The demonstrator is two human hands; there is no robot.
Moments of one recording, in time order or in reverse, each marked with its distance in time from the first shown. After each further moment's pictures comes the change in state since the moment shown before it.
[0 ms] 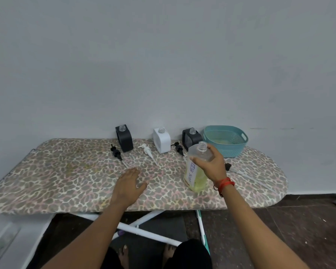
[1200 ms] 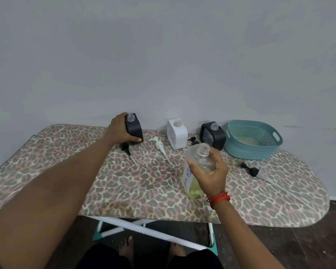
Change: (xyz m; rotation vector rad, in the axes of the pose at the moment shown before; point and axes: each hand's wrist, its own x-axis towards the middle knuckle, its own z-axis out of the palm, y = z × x) left_hand 0.184 -0.061 -0.100 -0.130 0.059 -0.078; right_hand -0.004 0.021 0.083 0.062 0.079 -0.287
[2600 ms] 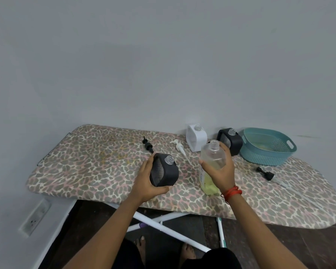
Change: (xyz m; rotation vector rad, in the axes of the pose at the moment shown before) left_hand -0.200 -0.016 0.056 -0.423 -0.004 0.166; right_hand -0.005 -0.010 0.023 -0.010 -0.138 0.123
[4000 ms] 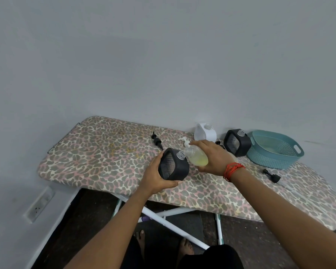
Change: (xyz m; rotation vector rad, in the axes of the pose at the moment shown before) left_hand 0.000 0.003 -0.002 -0.123 0.055 -0.045; right_hand 0.046 -0.043 0.031 -0.963 -0.712 -0.349
